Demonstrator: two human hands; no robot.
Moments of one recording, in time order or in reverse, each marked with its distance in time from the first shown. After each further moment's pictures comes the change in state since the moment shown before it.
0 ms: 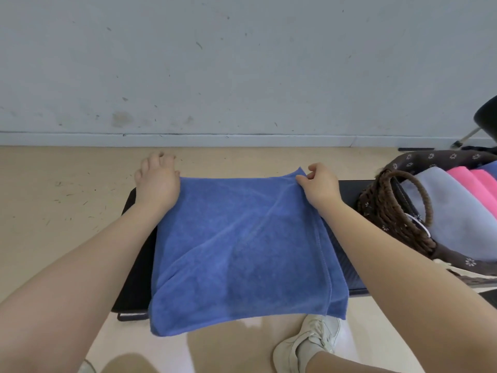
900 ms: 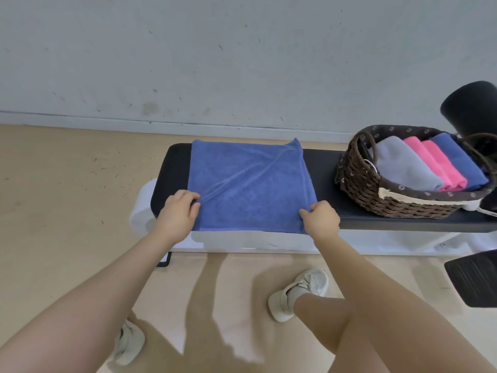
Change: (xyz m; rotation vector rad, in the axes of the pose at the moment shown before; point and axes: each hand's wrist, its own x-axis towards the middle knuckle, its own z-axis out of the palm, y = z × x) left_hand -0.207 -0.026 -0.025 -0.246 -0.184 0.038; right_hand -0.172 0.073 -0.004 -0.176 0.044 0.158
